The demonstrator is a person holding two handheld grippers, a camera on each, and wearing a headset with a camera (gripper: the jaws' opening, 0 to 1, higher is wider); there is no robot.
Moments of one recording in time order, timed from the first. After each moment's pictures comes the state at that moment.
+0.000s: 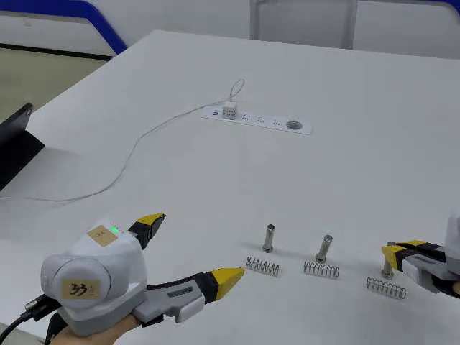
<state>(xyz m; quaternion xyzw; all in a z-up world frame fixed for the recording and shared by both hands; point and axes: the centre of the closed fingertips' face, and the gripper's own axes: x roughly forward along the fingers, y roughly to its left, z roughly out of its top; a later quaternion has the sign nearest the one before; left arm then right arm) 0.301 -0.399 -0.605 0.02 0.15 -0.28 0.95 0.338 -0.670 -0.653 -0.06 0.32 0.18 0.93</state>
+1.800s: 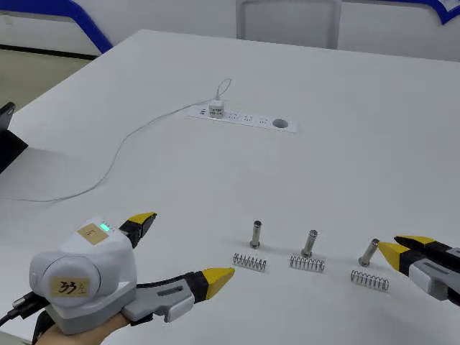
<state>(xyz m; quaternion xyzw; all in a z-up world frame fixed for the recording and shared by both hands) 0.297 -0.407 -0.608 0.03 0.16 -0.30 0.94 0.319 -0.690 -0.637 -0.02 0.24 0.22 0.94</state>
